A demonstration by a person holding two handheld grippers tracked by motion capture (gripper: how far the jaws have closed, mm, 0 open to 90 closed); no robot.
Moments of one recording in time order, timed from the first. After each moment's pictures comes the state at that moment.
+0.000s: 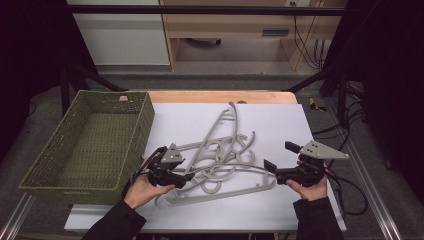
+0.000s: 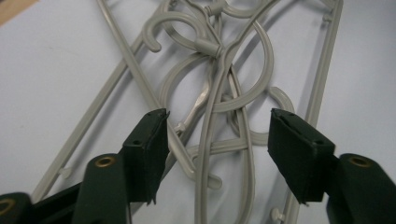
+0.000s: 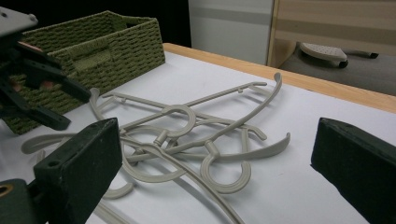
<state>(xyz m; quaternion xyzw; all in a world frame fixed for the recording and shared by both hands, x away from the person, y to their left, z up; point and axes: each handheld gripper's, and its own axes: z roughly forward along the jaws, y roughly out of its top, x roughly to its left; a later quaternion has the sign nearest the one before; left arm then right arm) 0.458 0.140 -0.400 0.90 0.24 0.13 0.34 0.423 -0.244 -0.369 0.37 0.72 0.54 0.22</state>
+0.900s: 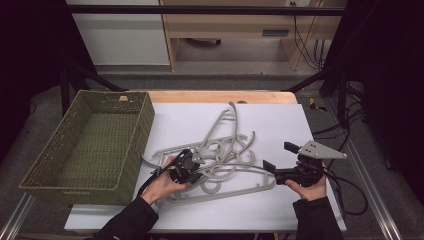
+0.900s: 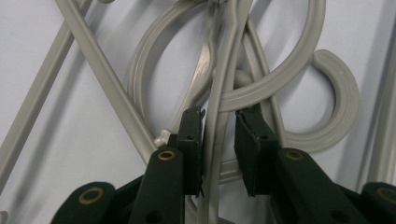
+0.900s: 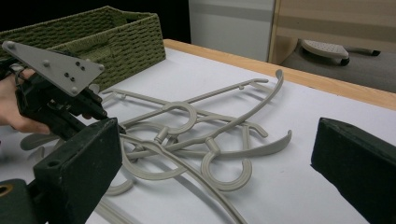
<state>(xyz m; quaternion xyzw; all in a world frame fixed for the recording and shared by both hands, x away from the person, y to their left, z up) 0.488 0.098 -0.446 0.94 0.22 0.13 0.23 0.425 -0.242 -0.371 0.37 0.73 0.53 0.22</state>
